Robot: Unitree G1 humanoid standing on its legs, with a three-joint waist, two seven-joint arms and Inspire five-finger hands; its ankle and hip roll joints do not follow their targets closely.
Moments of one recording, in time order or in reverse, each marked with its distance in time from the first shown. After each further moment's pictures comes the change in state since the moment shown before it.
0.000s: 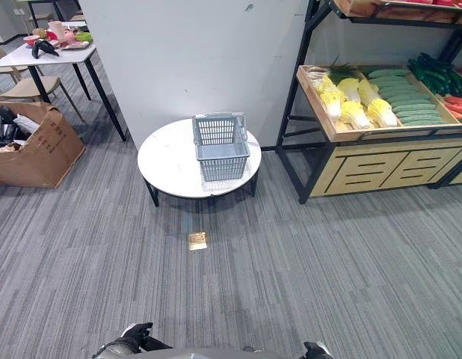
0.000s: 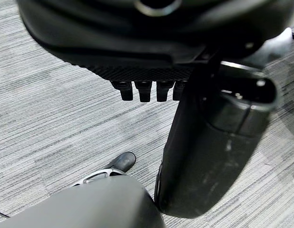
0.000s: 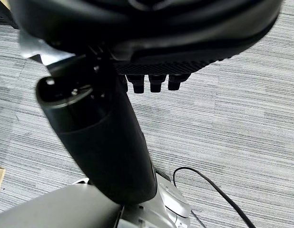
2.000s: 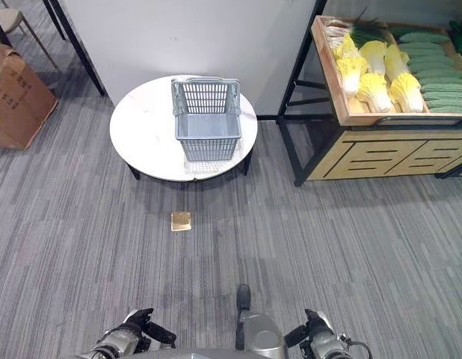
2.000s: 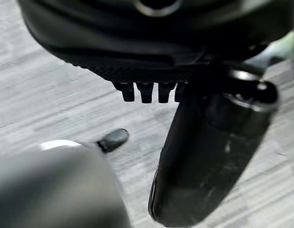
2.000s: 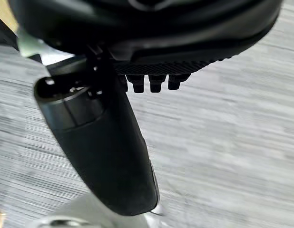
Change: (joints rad) left arm -0.096 -0.021 -0.001 0.035 -0.041 0.016 0.049; right arm -0.094 -0.035 -0.022 -0.064 0.062 -0.014 -0.027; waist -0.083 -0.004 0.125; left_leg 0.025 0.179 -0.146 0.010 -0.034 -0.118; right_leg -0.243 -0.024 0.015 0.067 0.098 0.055
